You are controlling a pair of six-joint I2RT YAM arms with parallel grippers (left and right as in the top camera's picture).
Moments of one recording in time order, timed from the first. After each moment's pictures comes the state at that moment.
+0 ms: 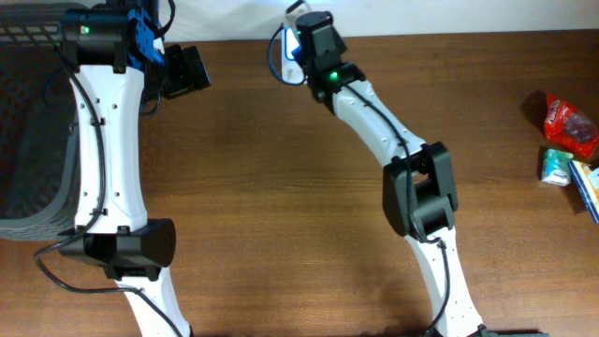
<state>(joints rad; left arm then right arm) -0.07 2.10 2.59 -1.69 -0.04 -0.38 0.40 2.49 2.21 -0.21 0.38 -0.35</state>
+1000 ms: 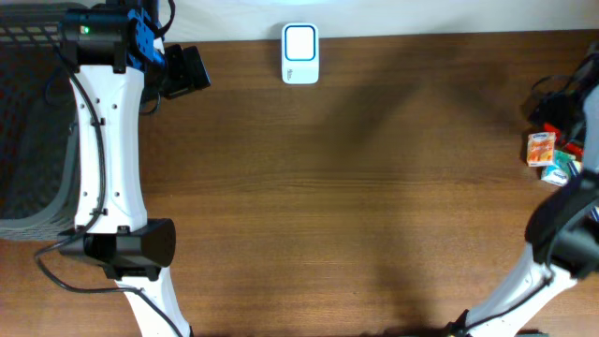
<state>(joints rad) -0.07 2.10 2.59 -1.68 -0.04 -0.38 -0.50 2.10 1.99 -1.17 0.22 0.27</state>
